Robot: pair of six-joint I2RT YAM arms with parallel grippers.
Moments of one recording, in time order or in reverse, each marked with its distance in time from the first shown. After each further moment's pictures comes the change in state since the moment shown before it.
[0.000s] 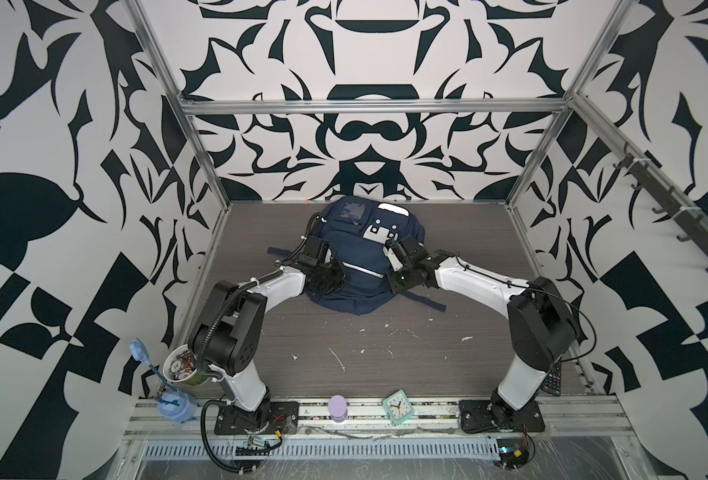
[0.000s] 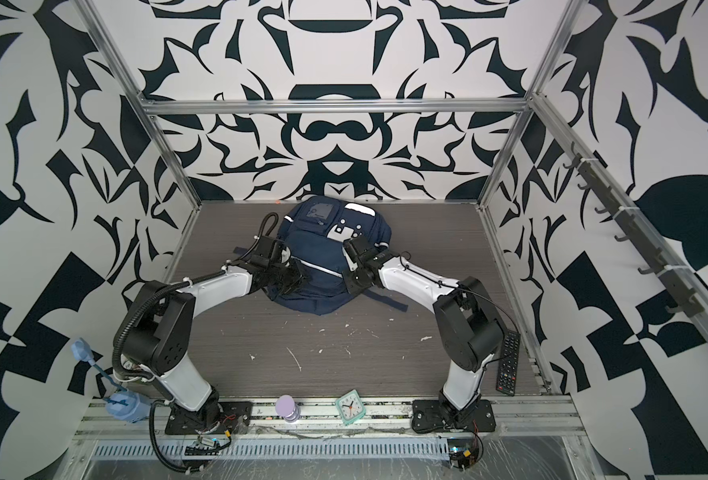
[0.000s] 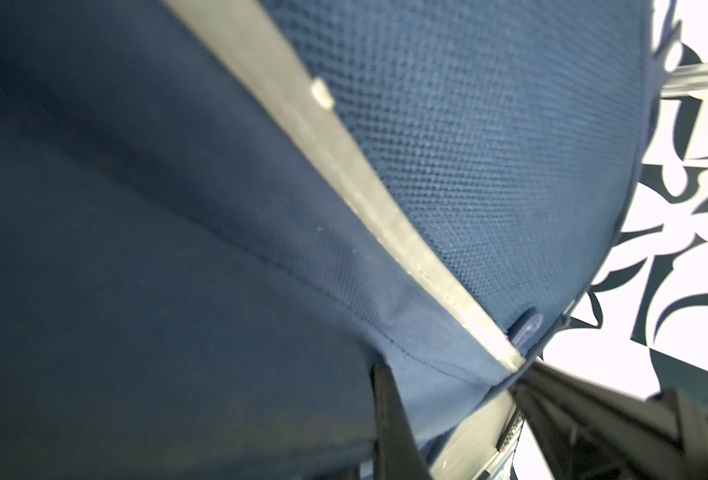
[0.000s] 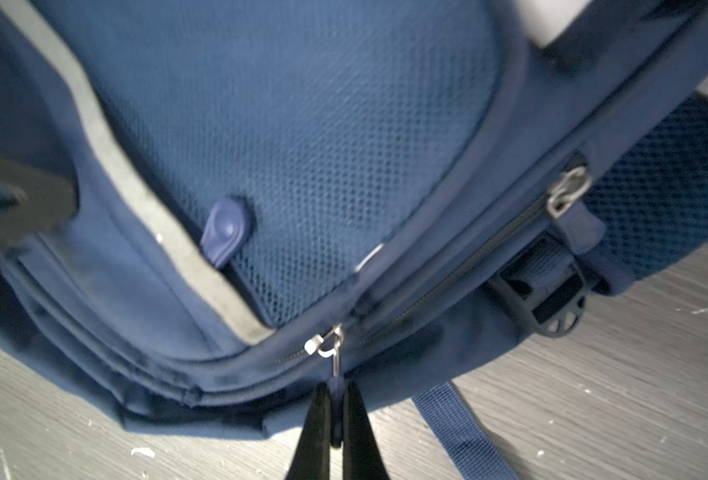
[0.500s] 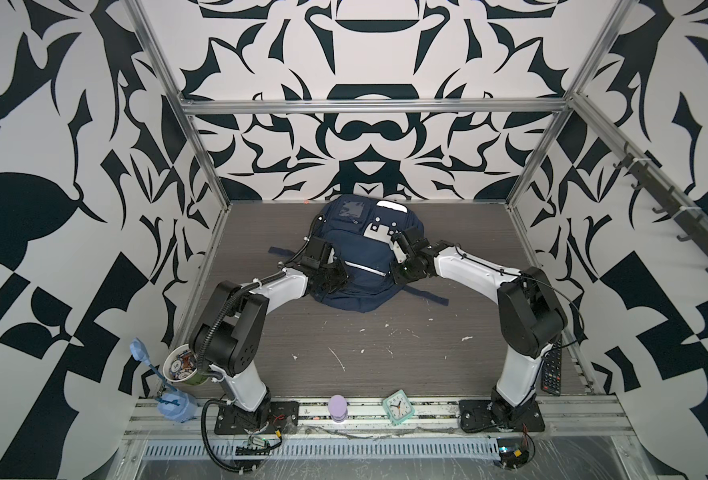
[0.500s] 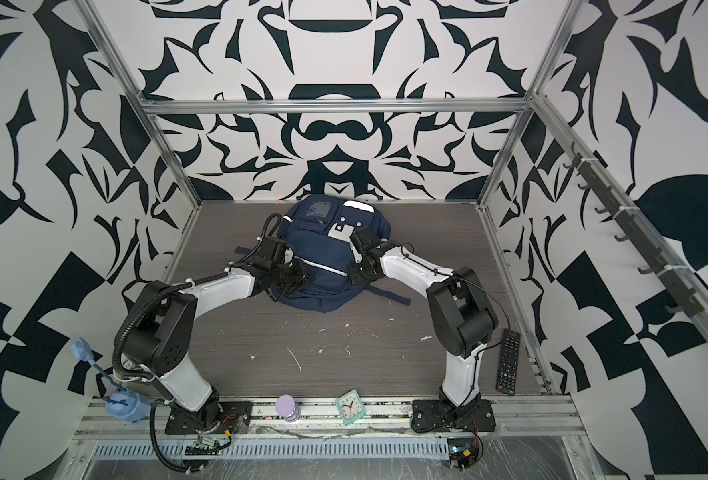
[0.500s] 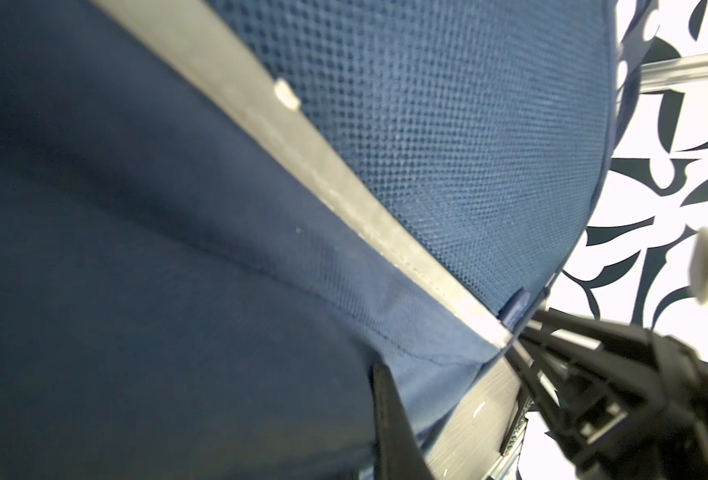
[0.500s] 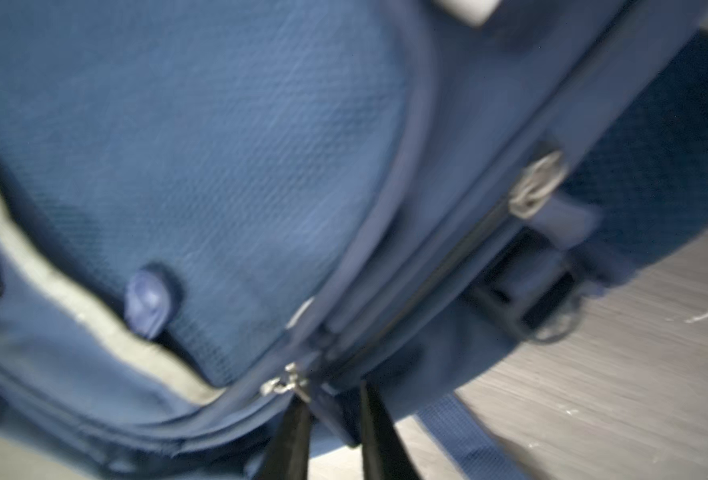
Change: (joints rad) left arm -0.044 -0.002 -0.010 0.039 -0.024 -0.006; right arm -0.061 0.087 0.074 -0.037 -0.011 0.034
